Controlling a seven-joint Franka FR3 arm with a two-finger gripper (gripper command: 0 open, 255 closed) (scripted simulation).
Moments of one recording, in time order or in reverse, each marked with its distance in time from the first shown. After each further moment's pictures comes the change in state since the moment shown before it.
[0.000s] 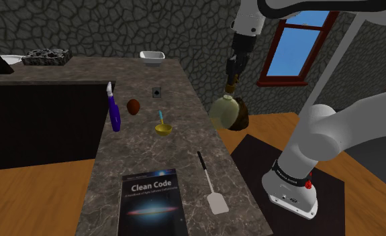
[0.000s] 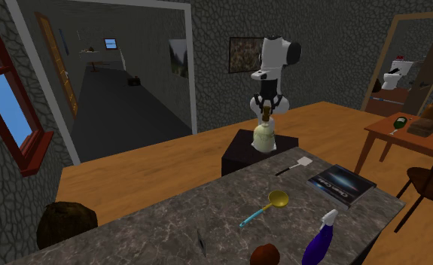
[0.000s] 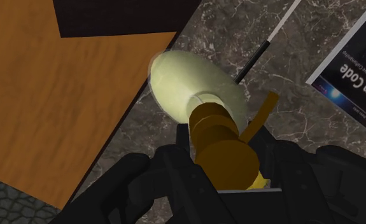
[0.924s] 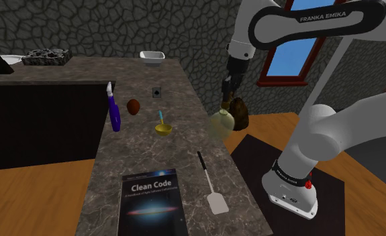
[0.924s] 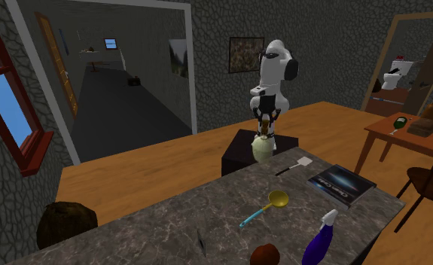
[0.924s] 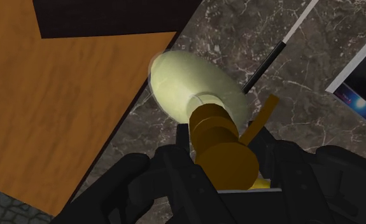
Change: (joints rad) arm 0.001 -0.005 0.002 -0.191 0.002 0.186 -0.003
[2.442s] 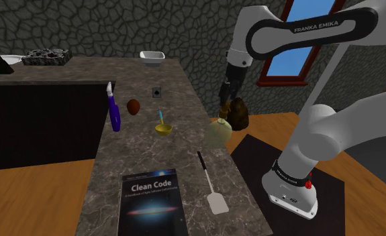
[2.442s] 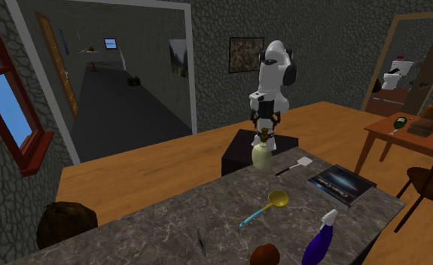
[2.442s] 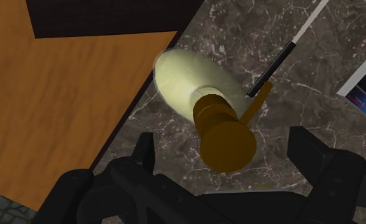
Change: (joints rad) arm -0.004 0.009 -0.006 -0.063 -0.004 0.074 -0.009
